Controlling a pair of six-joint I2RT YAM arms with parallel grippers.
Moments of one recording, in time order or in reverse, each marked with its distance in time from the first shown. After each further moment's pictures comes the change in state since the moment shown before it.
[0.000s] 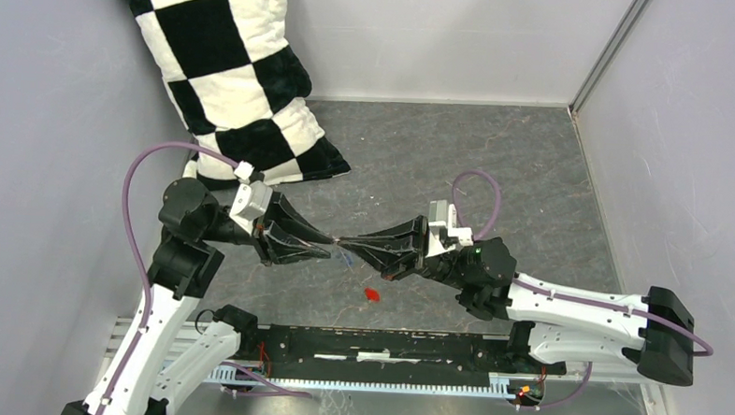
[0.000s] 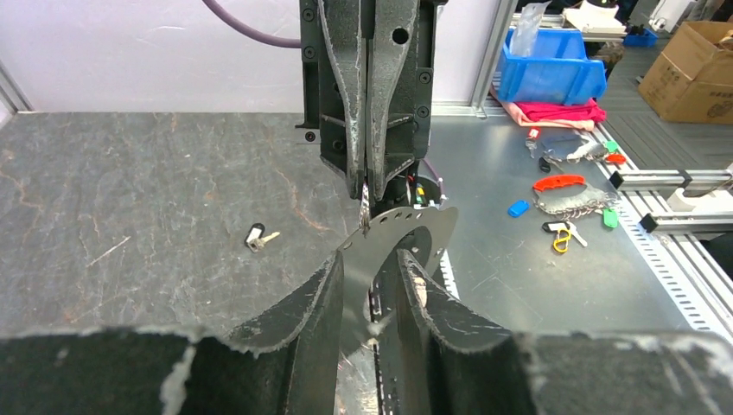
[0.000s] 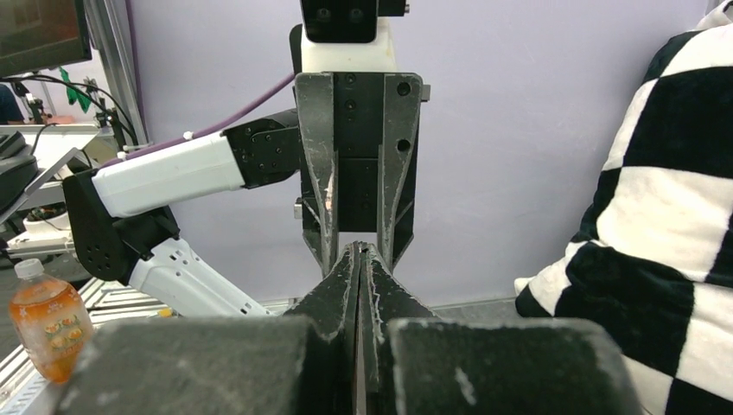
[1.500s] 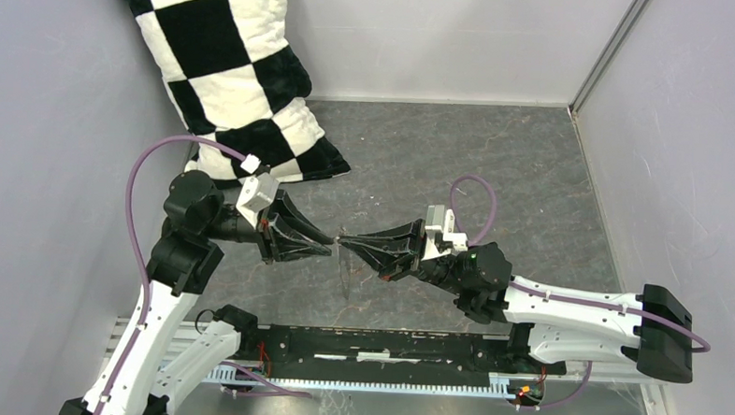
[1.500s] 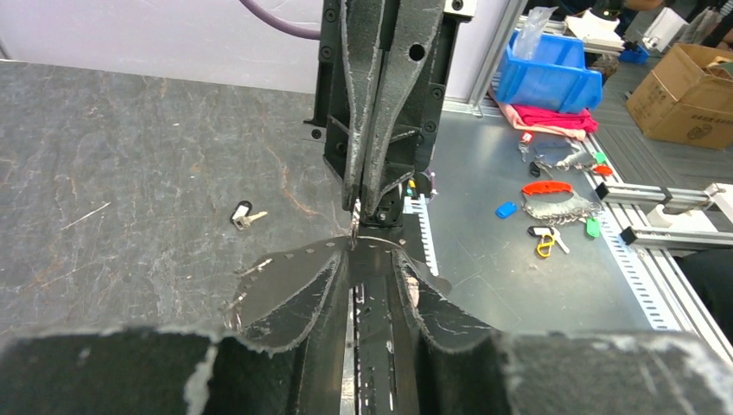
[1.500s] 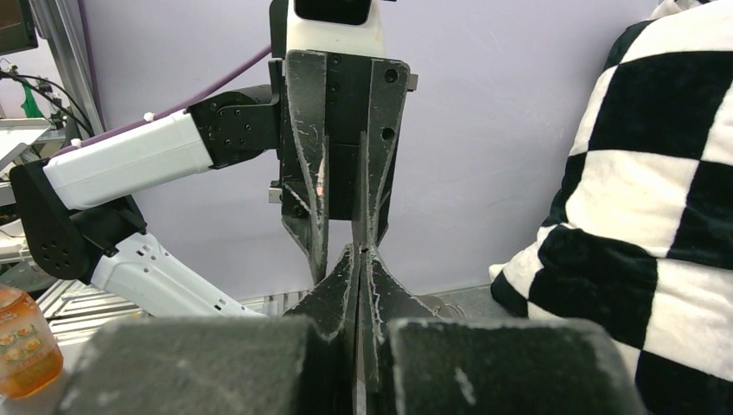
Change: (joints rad) left arm 0.000 0.029 0.042 -0.156 -0.013 0.026; right arm 0.024 0.017 -0.036 0.043 0.090 -0.042
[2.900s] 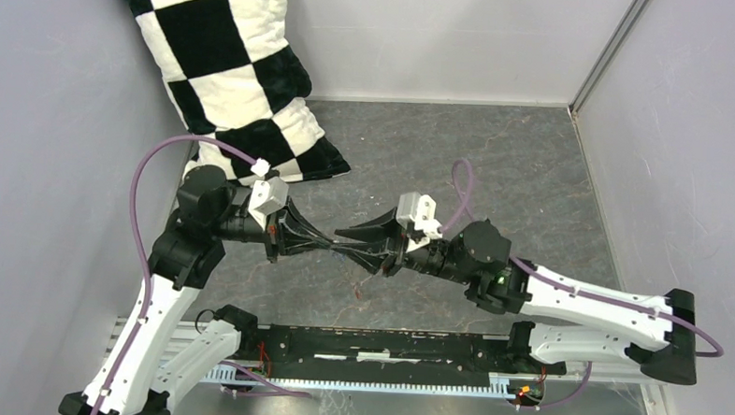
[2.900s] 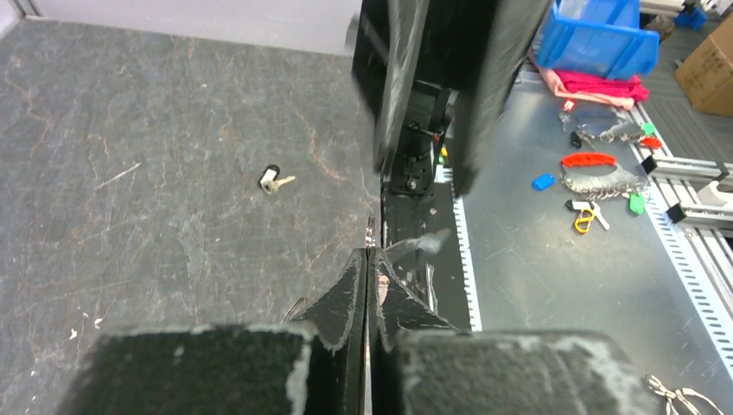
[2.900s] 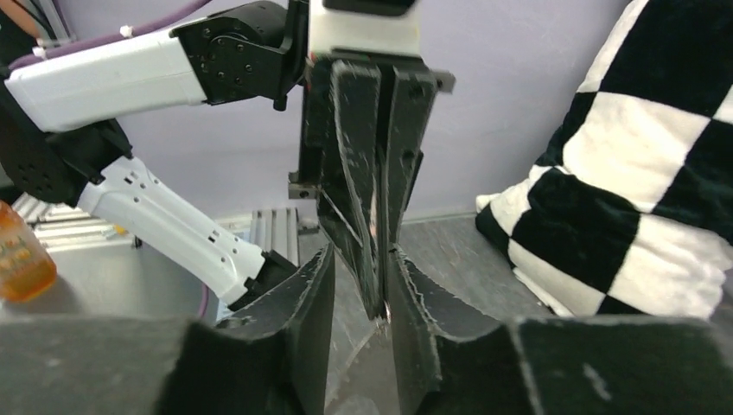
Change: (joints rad) left arm -0.002 0.023 0.019 -0.184 -0.069 0.208; right arm 0.010 -0.032 0.206 -0.472 -0.029 -0.078
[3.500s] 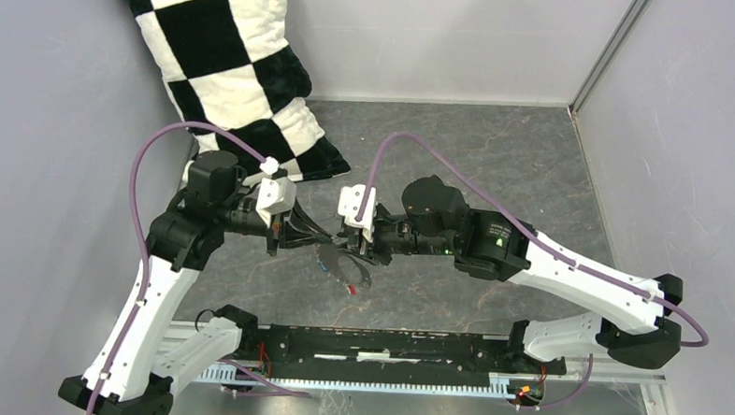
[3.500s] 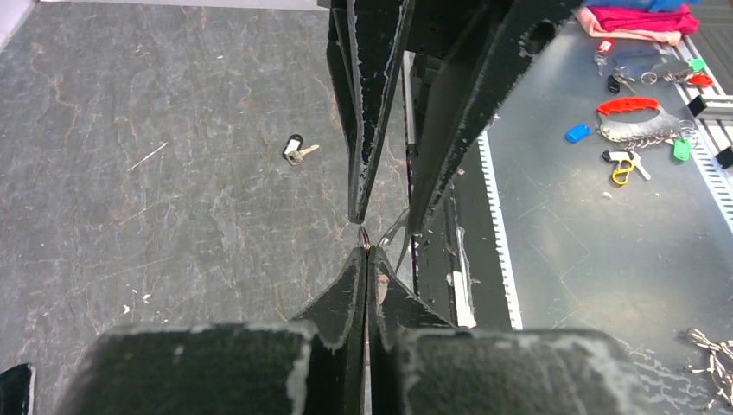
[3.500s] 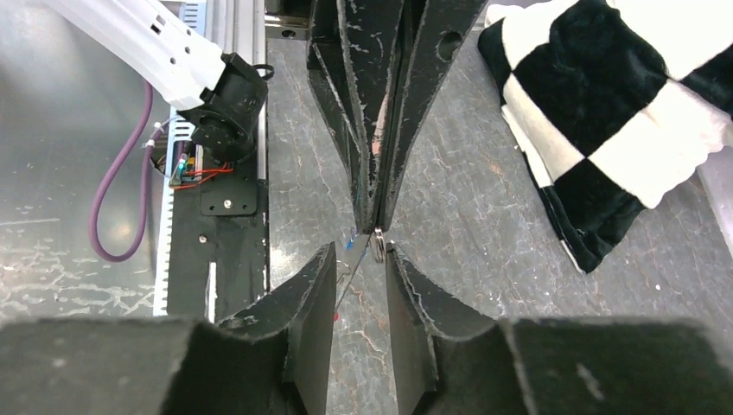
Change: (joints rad) left arm 0.000 0.116 0.166 -0.340 -0.038 0.376; right arm -0.037 0.224 0.572 -0.964 -0.051 -0.267
